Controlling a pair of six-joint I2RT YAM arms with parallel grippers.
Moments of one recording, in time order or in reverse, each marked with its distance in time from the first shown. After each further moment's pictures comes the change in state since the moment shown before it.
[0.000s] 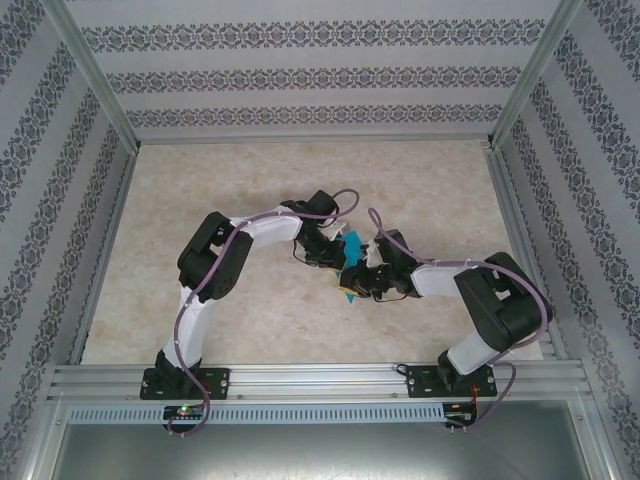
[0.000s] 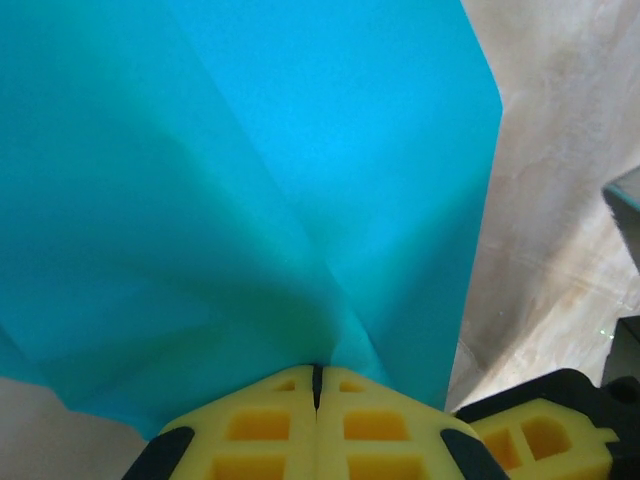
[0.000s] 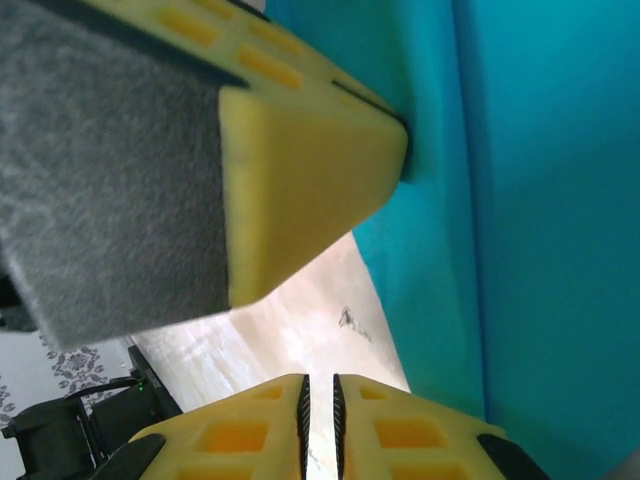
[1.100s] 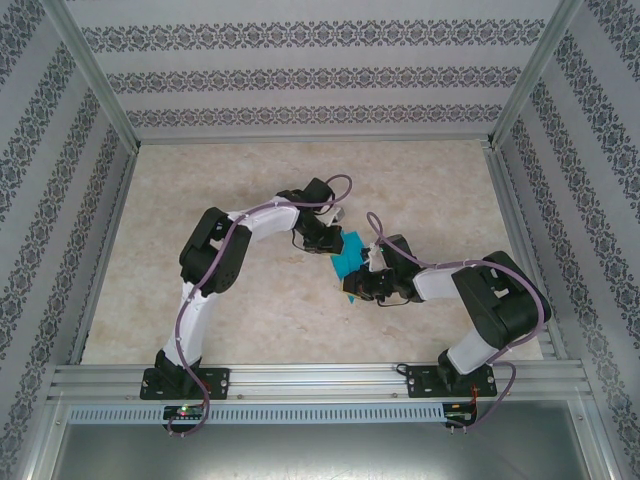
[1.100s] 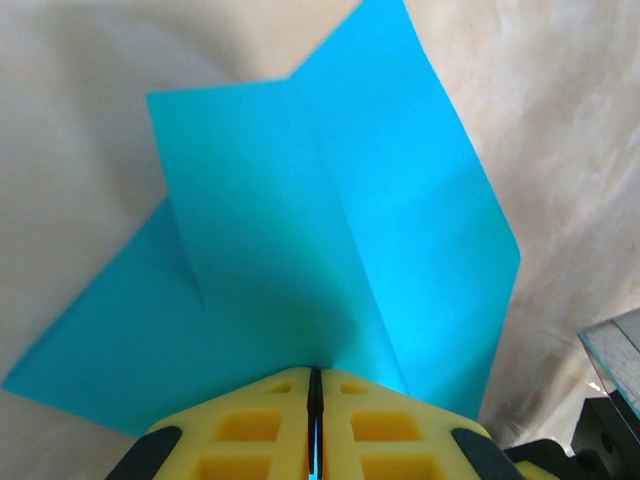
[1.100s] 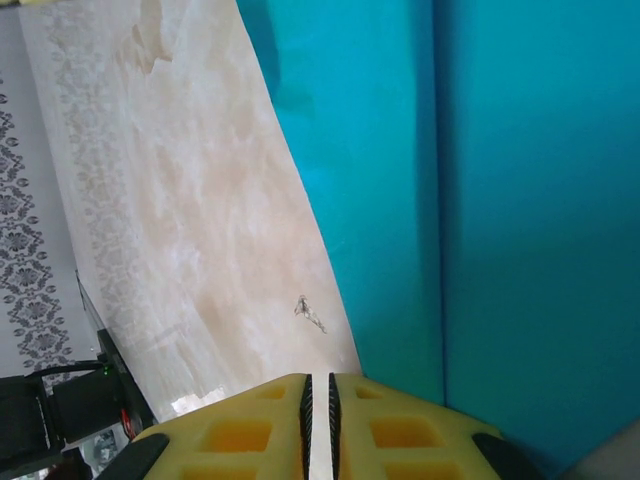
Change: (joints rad) left arm 0.053 0.050 0.107 0.005 -0.053 -0.054; right arm -0.015 0.012 -0.067 0.074 -0.013 -0.109
